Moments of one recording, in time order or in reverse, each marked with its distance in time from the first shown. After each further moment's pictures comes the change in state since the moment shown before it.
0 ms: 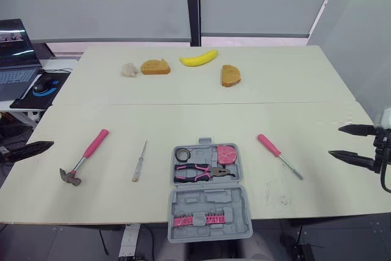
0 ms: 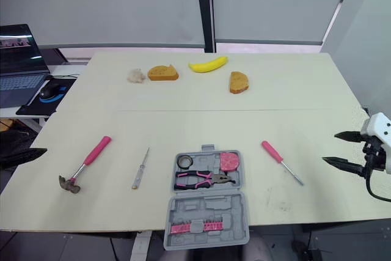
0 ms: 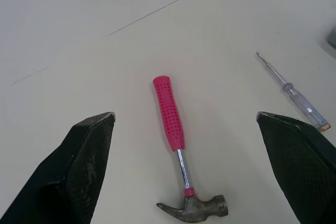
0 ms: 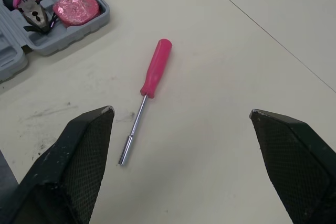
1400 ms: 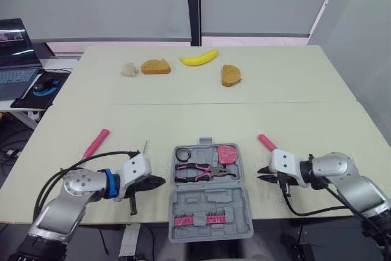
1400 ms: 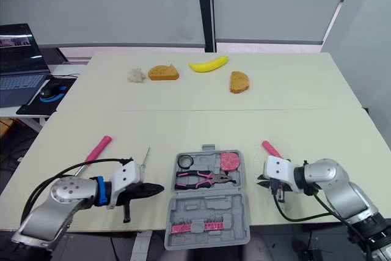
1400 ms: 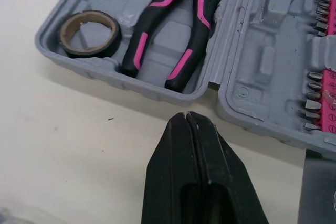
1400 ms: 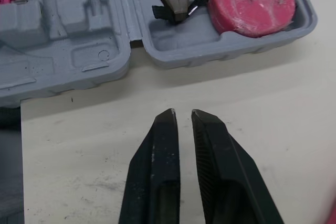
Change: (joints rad) left arm 0.388 -0.450 -0.448 -1.078 0.160 0.157 0.306; right arm -0.139 0.282 0.688 -0.246 -0.356 -0.060 -0.233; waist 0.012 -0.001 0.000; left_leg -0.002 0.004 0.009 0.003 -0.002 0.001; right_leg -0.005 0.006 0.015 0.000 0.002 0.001
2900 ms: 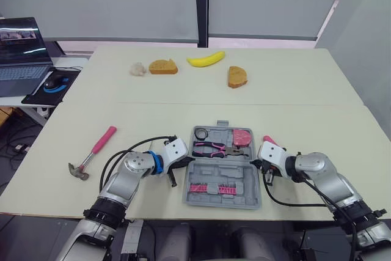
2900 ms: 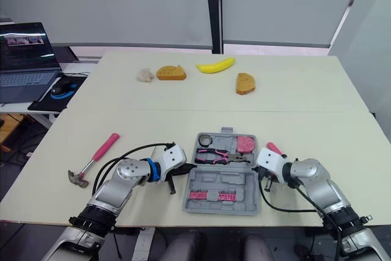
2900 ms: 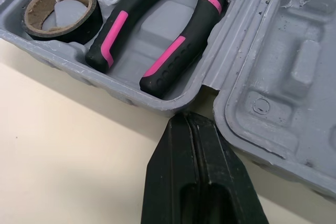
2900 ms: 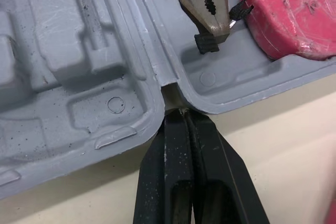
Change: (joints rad) left arm -0.384 -0.330 -0.172 0.440 0.229 -0.108 0.177; right arm -0.124 0.238 -0.024 0.273 -0.119 0.043 -0.162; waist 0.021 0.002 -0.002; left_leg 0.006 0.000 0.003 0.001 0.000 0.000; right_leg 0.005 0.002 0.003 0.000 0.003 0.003
